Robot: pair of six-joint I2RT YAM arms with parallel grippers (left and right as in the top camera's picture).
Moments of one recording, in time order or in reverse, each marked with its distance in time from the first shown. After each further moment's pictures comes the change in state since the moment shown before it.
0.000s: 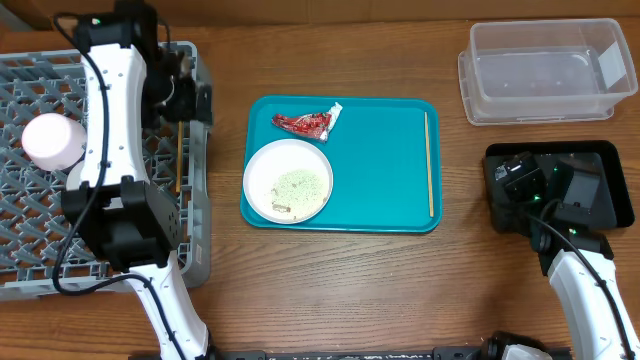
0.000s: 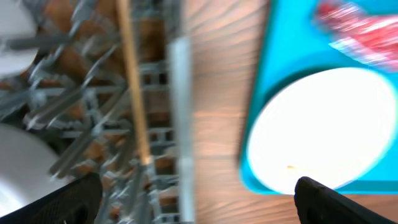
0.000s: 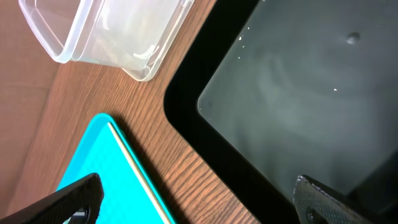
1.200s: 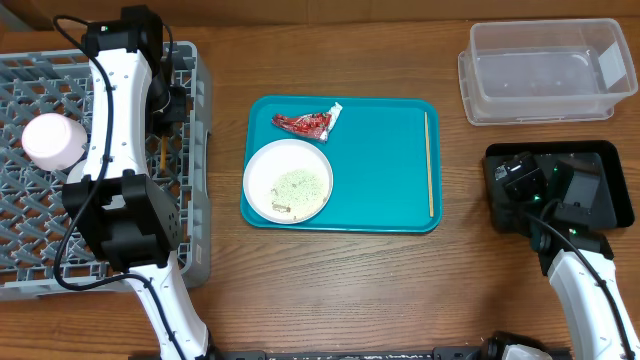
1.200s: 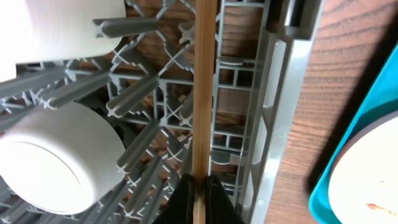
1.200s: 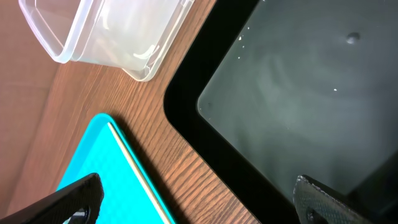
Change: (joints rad) left arm 0.000 -0.001 -0.158 0.094 -0.323 -0.044; right arm 0.000 0.000 0.000 0.000 0.000 0.000
